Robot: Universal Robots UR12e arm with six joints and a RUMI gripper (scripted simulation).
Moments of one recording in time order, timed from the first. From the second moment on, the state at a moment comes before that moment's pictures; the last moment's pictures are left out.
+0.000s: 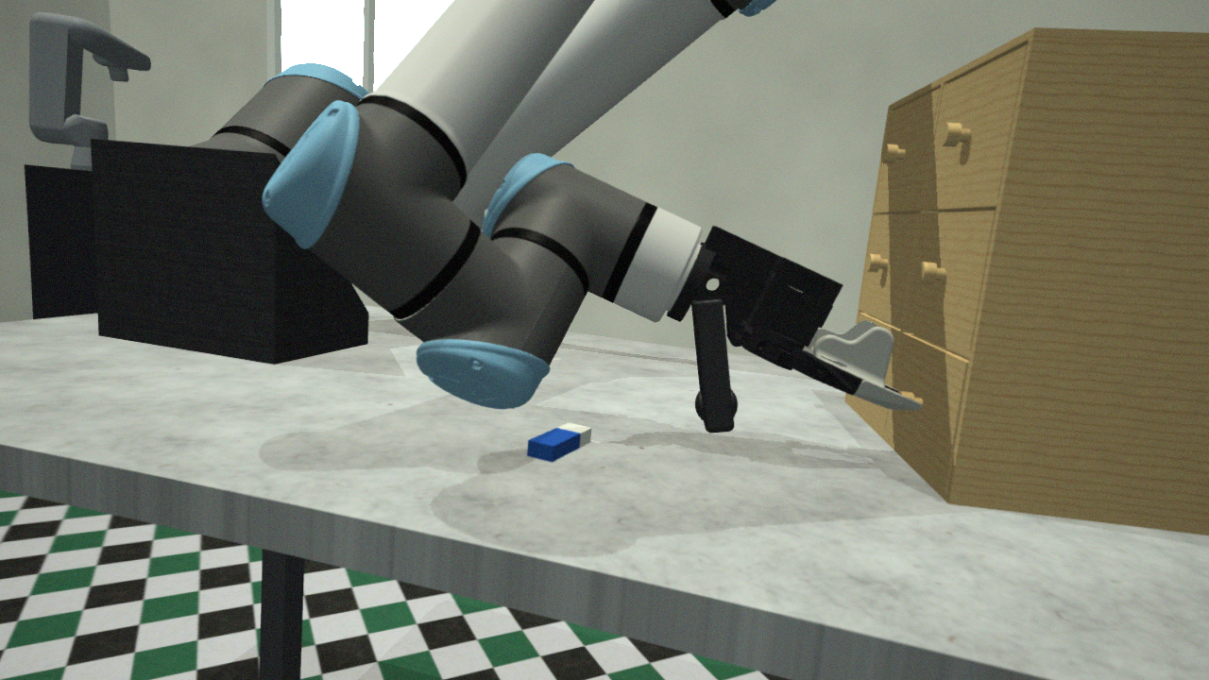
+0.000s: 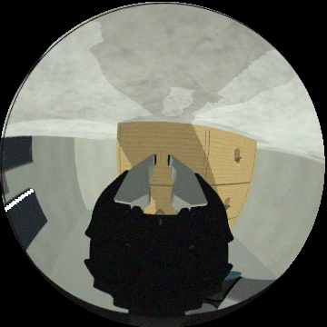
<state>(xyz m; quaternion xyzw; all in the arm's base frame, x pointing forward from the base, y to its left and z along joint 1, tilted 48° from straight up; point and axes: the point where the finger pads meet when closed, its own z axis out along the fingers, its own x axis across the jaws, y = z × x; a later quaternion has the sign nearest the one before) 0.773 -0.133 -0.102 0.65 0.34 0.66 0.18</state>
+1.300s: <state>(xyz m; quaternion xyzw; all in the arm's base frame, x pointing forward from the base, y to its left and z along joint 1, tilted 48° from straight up) 0.763 -0.133 -0.104 0.65 0.34 0.66 0.18</state>
